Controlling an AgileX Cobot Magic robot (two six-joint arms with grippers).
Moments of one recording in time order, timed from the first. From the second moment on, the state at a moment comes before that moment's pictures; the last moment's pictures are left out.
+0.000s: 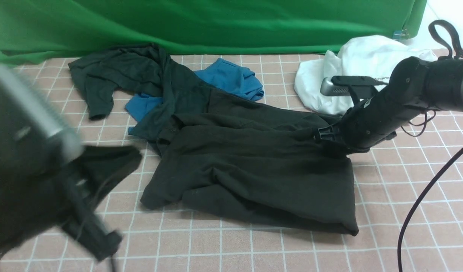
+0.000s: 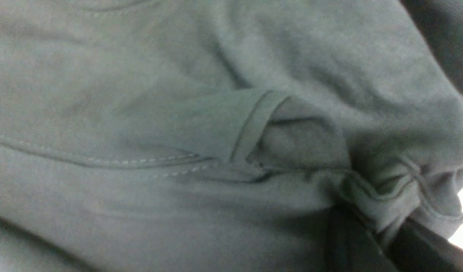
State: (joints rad) right arm 0.21 1.98 -1.28 0.33 0.62 -0.16; left arm -0.48 0.64 -0.54 -0.24 0.37 0.50
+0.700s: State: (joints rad) right arm 0.16 1.95 -1.47 0.20 0.84 -0.17; left arm -0.48 0.38 -0.44 -0.10 0.36 0.41
